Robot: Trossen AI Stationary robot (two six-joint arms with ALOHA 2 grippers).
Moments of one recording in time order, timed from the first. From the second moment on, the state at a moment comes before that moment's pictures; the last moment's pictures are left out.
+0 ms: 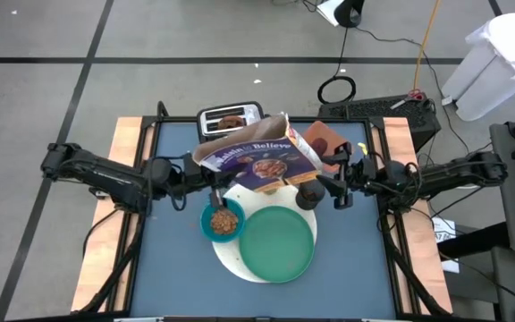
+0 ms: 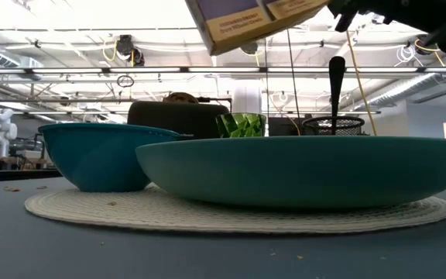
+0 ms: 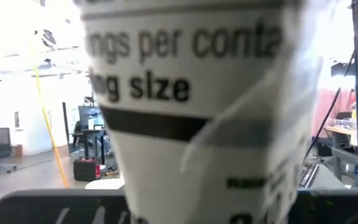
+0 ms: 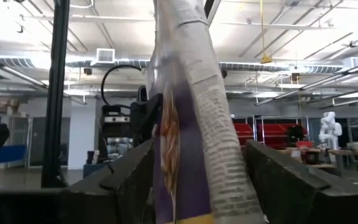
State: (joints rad) left arm -0.17 1.25 0.84 0.85 -0.34 0.21; right arm 0.07 0.93 0.27 1.16 0.13 -0.05
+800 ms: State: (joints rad) left arm -0.21 0.72 0.84 0.36 -0.97 0.51; right arm 0.07 0.81 0.27 1.02 0.13 -0.08
